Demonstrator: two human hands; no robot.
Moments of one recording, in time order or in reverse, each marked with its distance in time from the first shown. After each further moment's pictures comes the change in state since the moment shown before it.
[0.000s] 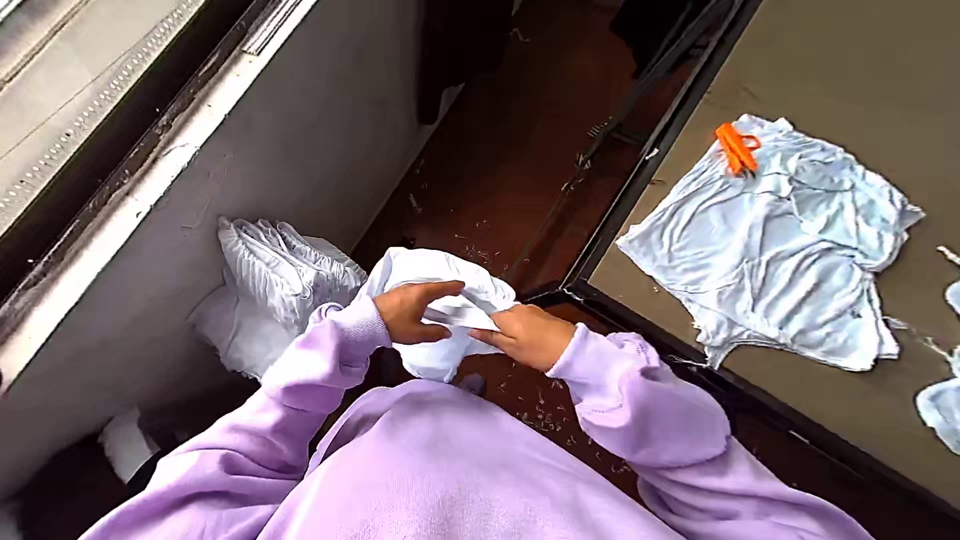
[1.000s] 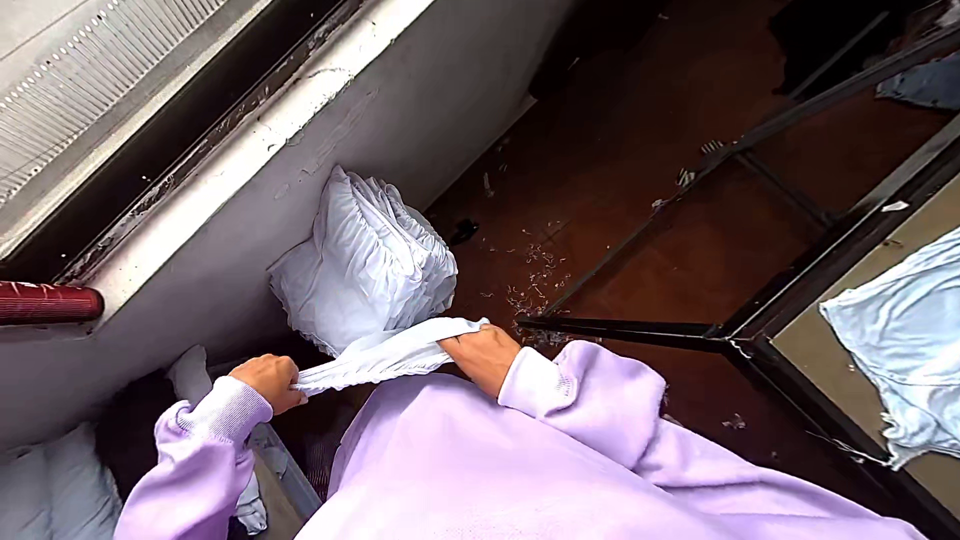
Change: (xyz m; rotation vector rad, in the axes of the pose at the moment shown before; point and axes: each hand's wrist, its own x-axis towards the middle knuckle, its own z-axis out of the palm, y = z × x) left_hand -0.339 -0.121 -0.063 0.138 -0.406 -1.178; right_hand 0.156 -0.179 0.123 -0.505 0.013 -0.347
